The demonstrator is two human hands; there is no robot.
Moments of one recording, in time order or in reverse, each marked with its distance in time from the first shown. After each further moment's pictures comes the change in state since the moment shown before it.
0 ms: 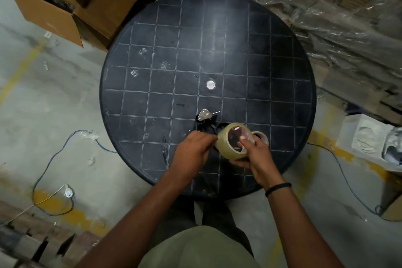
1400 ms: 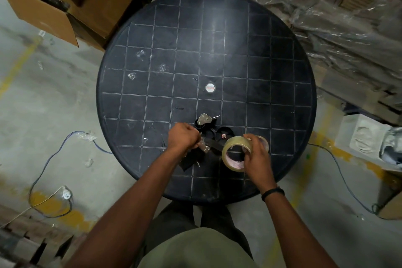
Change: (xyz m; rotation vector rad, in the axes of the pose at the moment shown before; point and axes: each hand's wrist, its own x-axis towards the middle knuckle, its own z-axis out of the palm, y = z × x) left_hand 0.070 -0.031 -0.002 -0.580 -0.146 -1.177; right_hand 0.036 0.035 -0.018 -0.826 0.155 -0.556
